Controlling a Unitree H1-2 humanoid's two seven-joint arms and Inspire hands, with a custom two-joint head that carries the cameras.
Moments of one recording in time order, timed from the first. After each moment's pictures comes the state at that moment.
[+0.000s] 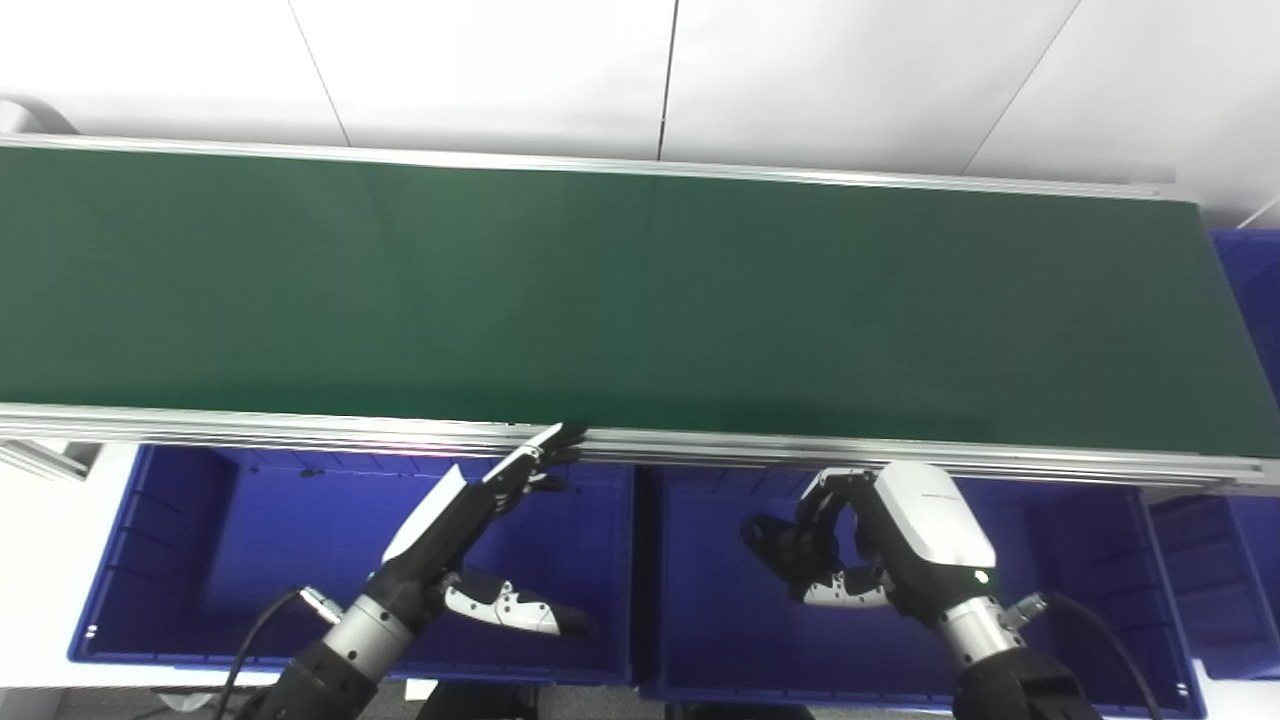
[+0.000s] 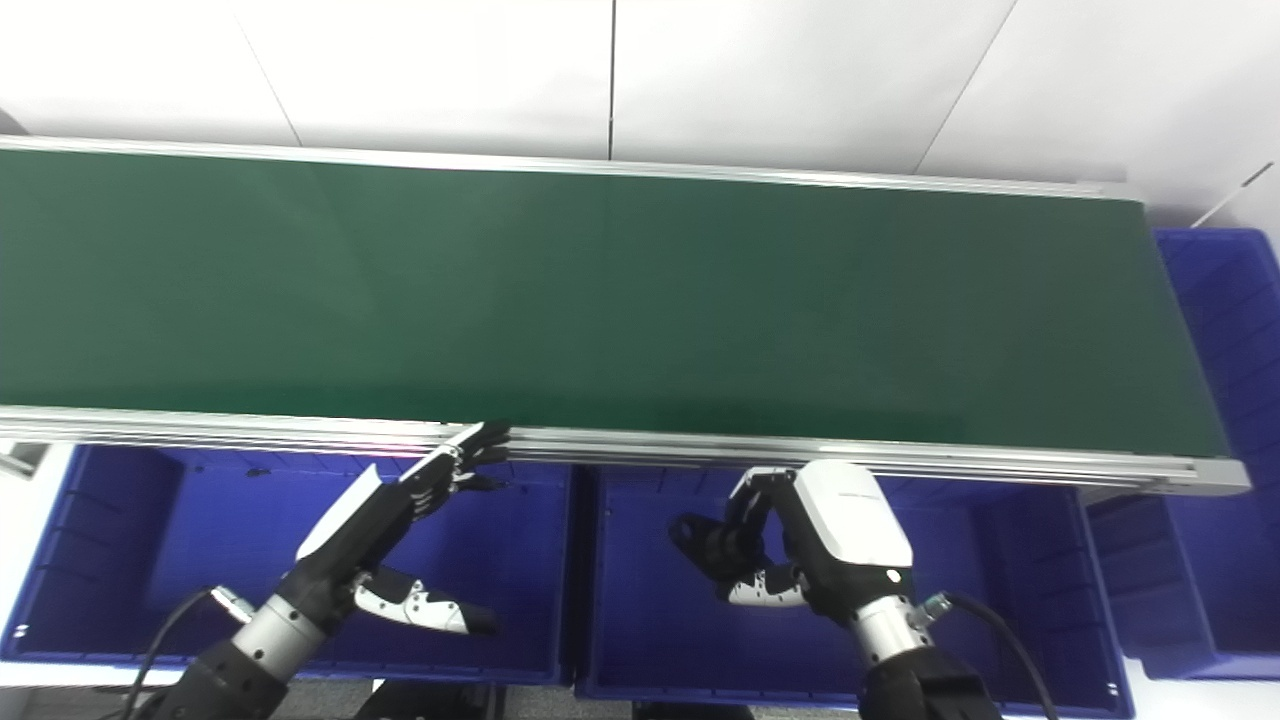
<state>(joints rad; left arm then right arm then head) 0.40 0.27 -0.31 -0.13 0.12 -0.31 -0.27 0.37 -0.37 0.34 -0.27 -0.87 0.10 0.12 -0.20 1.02</state>
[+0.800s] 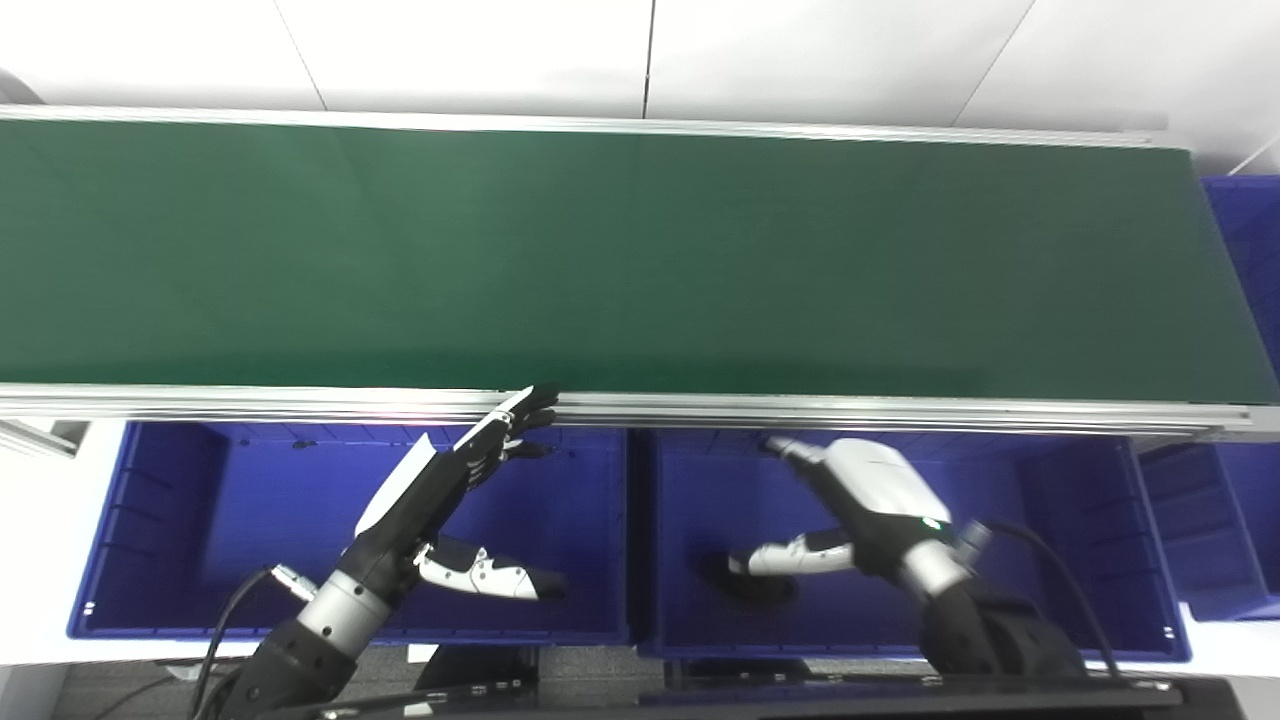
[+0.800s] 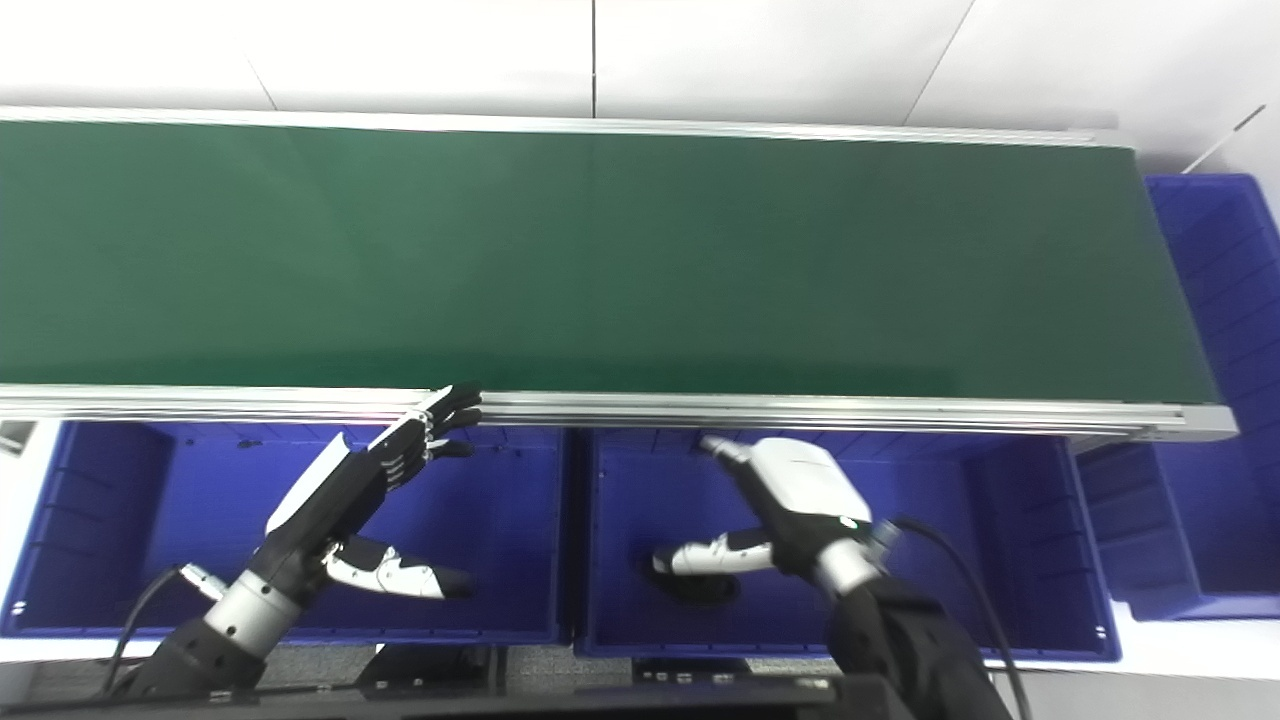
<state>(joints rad) 0.44 0.28 -0.29 -0.20 0.08 -0.26 -0.30 0.47 -0.30 0.29 -0.43 -0.83 0.22 0.27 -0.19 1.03</state>
